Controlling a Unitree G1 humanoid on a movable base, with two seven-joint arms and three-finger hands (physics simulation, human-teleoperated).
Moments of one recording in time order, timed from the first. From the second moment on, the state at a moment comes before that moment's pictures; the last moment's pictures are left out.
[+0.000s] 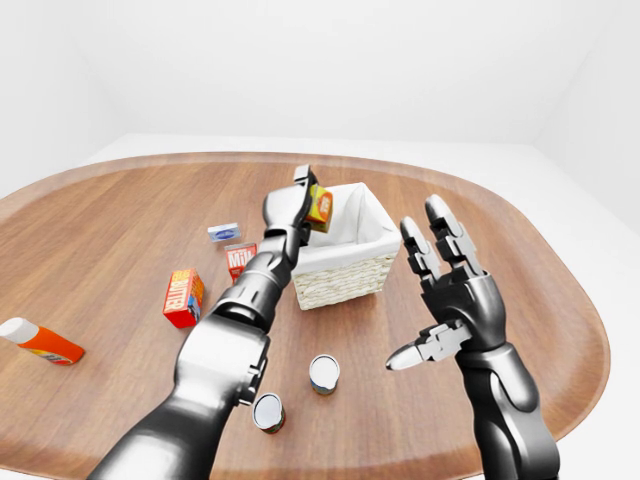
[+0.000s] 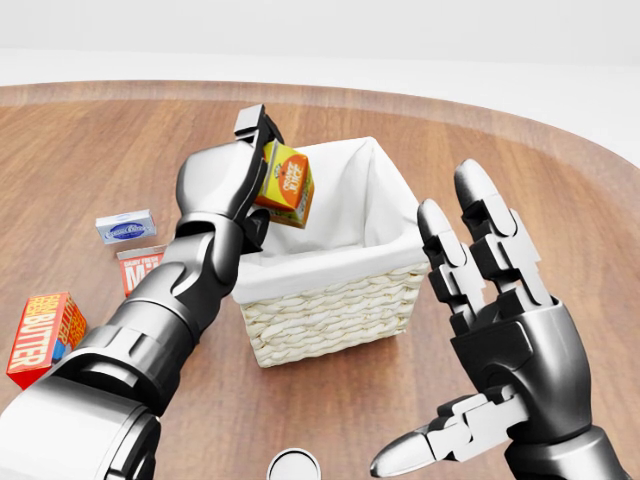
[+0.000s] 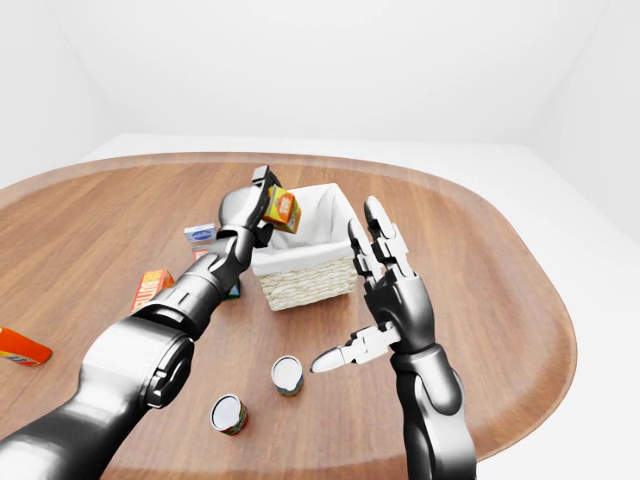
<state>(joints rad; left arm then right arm) -1.16 0.04 -0.05 1.37 0.98 -0.09 0.48 0.11 -0.03 -0.04 -0.56 0.30 0.08 0.34</state>
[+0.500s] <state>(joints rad) -1.16 0.03 -0.04 1.37 1.01 -0.09 0.51 0.11 -0.03 -0.04 -0.56 0.30 0.08 0.34</state>
